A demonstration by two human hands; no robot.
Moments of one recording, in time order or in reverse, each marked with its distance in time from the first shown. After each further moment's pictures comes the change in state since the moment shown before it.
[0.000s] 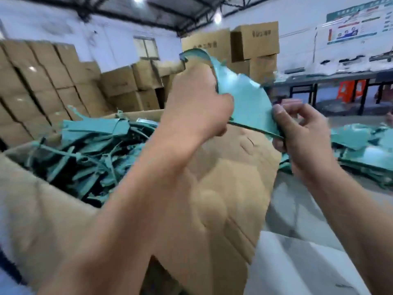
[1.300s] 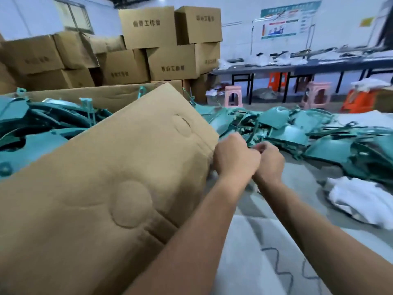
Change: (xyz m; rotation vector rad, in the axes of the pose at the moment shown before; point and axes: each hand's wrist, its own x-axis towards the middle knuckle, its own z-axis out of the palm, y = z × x) left_hand -0.048 0.011 0.251 -0.137 -0.318 -0.292; right_hand -0.006 0.107 -0.119 -1.062 0.281 0.270
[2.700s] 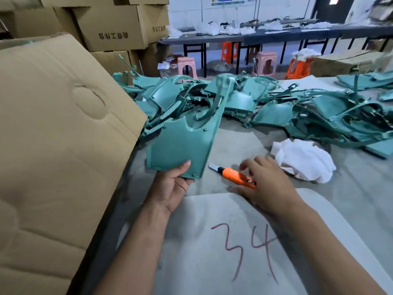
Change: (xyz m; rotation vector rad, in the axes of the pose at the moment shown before) left_hand -0.007 -0.129 0.094 -1.539 -0.441 -0.343; right_hand -0.038 0.157 -0.084 -0.604 -0.307 -0.342
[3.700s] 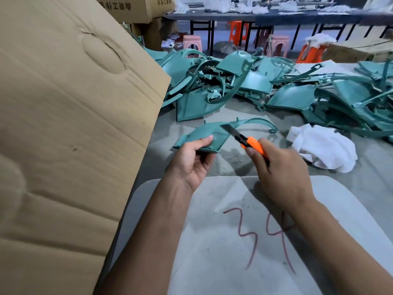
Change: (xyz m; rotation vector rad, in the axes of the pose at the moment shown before) left_hand -0.005 0.004 0.030 0.021 0.211 -0.285; right_hand -0.011 -0.037 -0.002 0.100 0.326 -0.044
